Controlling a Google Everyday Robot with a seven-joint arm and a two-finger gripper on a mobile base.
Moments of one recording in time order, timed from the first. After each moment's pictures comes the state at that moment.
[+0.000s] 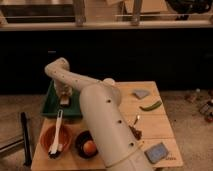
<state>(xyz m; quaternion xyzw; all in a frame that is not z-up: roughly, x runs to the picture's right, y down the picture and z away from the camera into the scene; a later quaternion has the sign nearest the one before) -0.282 0.035 0.953 -0.19 -0.26 -0.66 0.68</state>
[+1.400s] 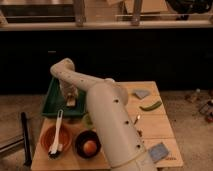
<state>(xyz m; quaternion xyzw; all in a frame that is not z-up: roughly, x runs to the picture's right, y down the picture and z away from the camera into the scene) -0.230 0.037 0.951 -0.21 -0.25 -0.66 0.68</state>
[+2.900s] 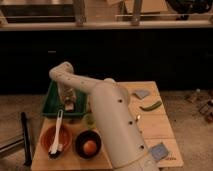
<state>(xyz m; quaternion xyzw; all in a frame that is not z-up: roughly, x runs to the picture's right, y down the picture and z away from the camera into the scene) -0.233 0.067 0.936 -0.20 -0.29 -0.69 0.64</state>
